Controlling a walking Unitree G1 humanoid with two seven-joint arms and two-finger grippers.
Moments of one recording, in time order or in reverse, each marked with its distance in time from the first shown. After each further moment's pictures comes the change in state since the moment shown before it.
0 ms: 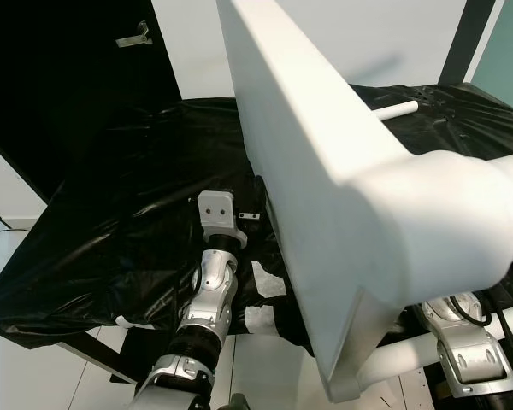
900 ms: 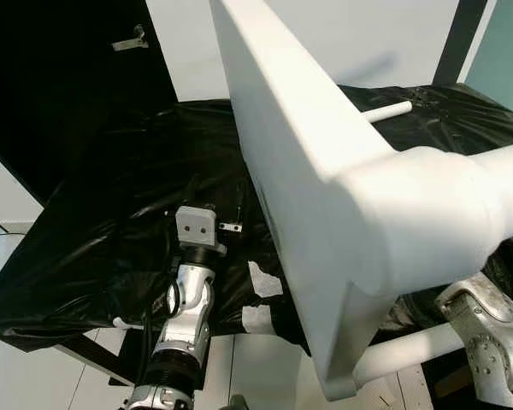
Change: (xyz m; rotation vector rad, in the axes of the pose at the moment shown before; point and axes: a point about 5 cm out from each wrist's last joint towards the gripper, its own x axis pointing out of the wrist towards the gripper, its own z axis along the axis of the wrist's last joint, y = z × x) left arm -0.028 0.023 0.020 0.151 -0.132 0.013; right arm -0.022 -0.018 0.024 0.595 -0.109 0.102
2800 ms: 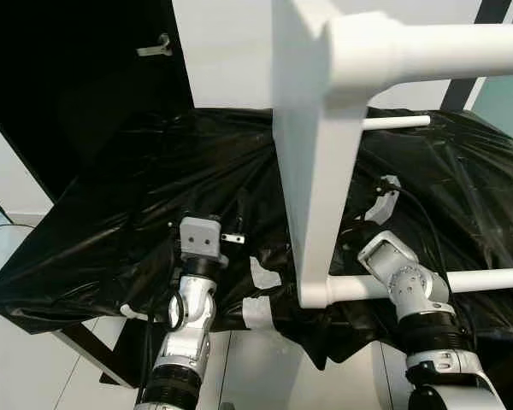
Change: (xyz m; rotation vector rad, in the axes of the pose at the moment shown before) left arm -0.008 -0.012 0.000 0.013 0.021 -0.006; right arm 0.096 -0.001 -0.054 0.526 0.110 0.003
